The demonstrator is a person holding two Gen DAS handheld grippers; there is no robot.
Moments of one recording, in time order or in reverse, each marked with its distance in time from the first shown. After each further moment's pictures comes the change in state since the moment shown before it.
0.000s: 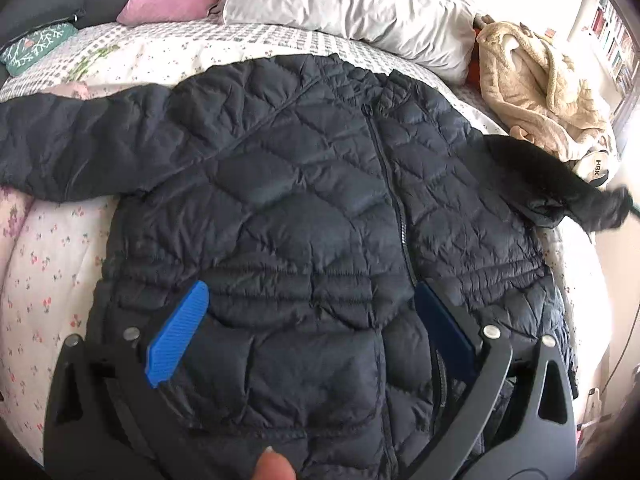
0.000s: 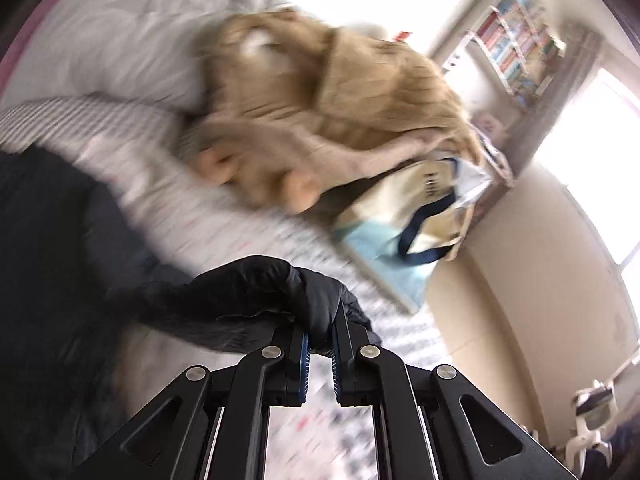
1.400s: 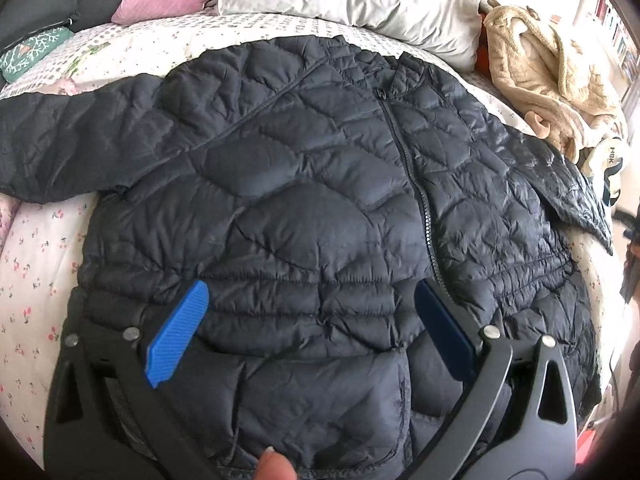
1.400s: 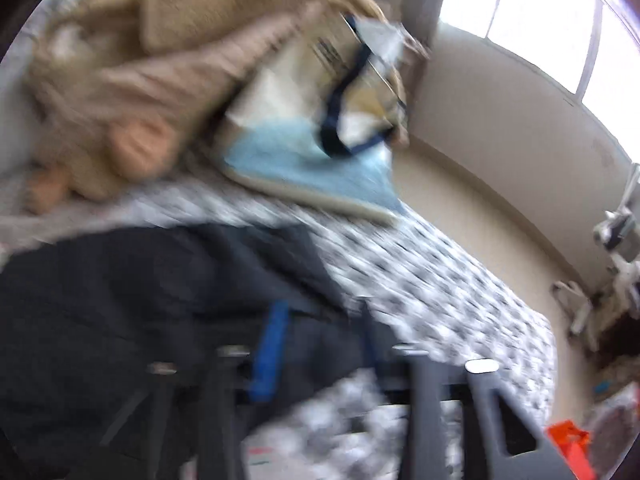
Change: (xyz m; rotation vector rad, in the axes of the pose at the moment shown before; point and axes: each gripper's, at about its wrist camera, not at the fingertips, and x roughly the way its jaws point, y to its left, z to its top) left arm 0.042 0.000 -0.005 0.021 0.019 0.027; right arm 0.115 -0.019 -0.064 0.465 0.108 -0.005
